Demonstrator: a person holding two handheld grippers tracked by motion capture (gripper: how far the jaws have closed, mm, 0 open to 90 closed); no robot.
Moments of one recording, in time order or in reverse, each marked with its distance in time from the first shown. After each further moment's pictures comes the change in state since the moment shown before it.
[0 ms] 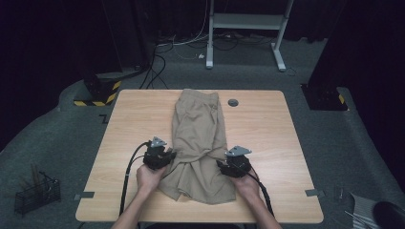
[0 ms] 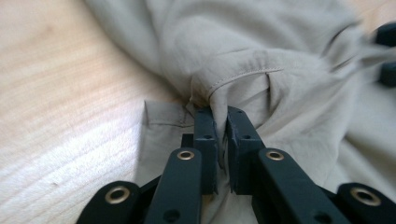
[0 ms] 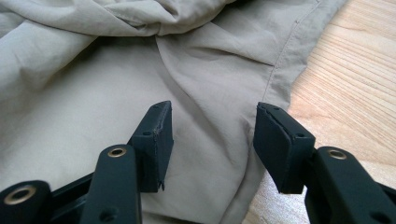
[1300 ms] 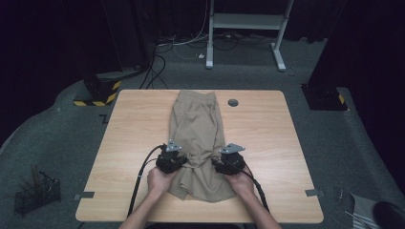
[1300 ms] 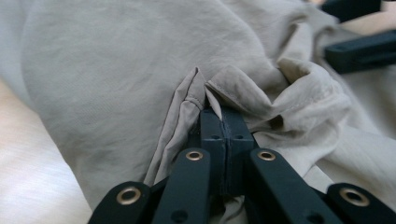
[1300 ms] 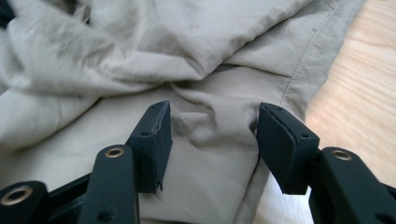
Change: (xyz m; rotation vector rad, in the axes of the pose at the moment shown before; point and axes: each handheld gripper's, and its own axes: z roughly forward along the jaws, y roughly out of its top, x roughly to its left) left arm -0.021 0.004 0.038 0.089 0.004 0.085; right arm 0.009 0.015 0.016 0.006 0.010 -0.002
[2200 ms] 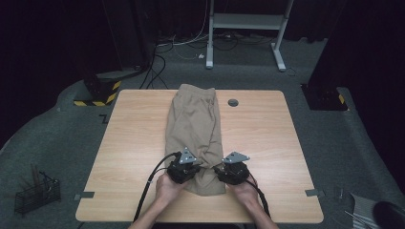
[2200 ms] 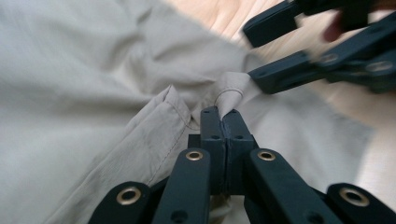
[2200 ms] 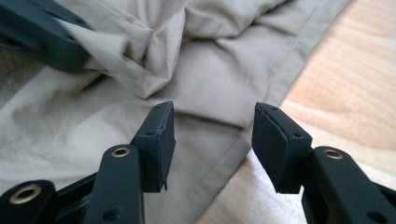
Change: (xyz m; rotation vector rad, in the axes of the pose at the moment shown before) left arm -0.063 0.000 -0.009 -0.004 -0.124 0.161; right arm 0.016 -0.019 -0.032 -0.005 0.020 -0.020
